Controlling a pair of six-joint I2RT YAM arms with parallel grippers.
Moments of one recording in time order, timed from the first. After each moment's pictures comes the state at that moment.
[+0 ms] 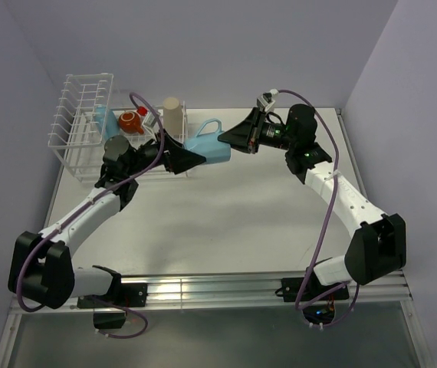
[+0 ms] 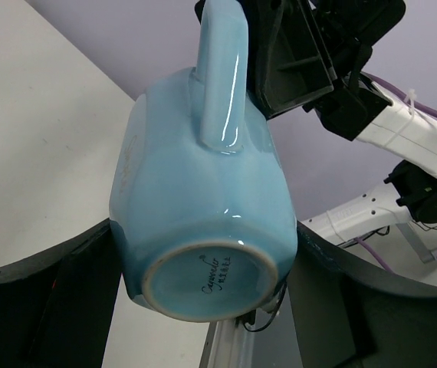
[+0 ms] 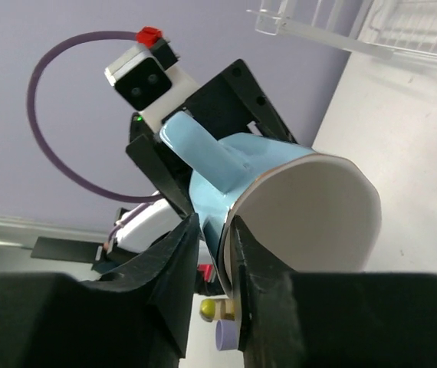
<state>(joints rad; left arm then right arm) -0.37 1.30 0.85 0.64 0.86 -0.86 0.34 1.39 1.15 0.24 -0.90 1.28</state>
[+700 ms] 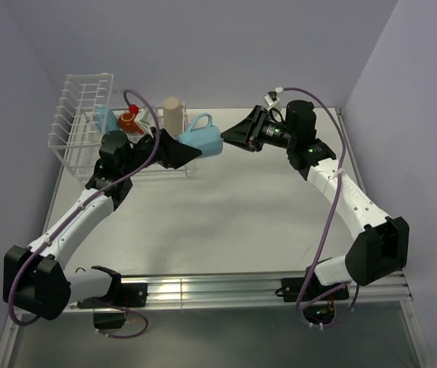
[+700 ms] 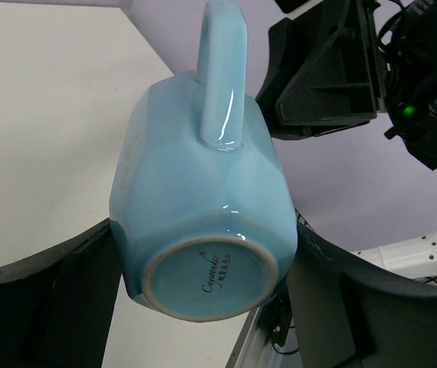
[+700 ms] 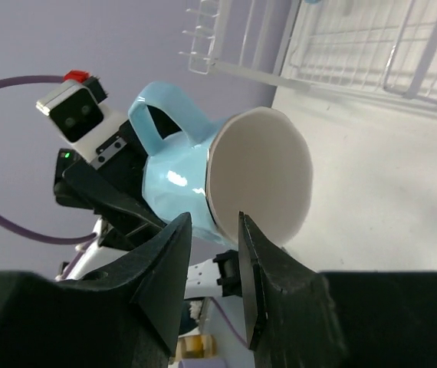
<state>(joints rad) -0.36 1.22 0.92 0.31 0.67 -0.71 0.34 1.38 1.22 -0.03 -0.73 1.08</state>
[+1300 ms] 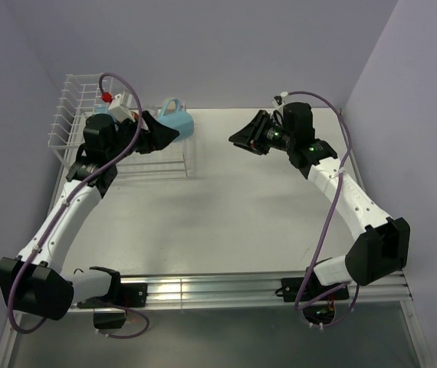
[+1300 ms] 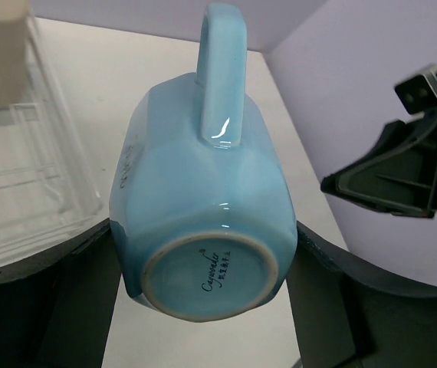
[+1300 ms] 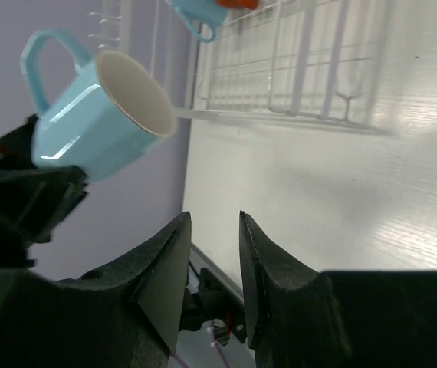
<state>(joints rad) -0.26 1.21 1.10 -0.07 0.43 -0.60 0.34 1.38 1.26 -0.26 -0.49 0.92</state>
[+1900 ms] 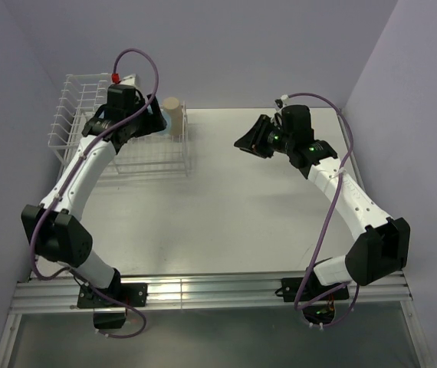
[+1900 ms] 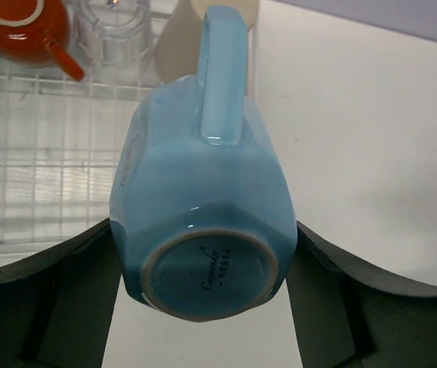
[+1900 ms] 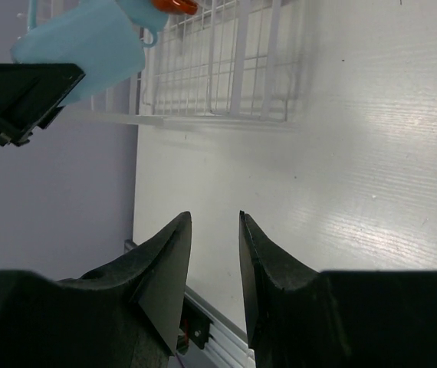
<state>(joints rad) -0.26 1.56 1.57 -0.56 -0.02 -0.44 0.34 1.38 1.26 -0.36 -0.38 0.79</state>
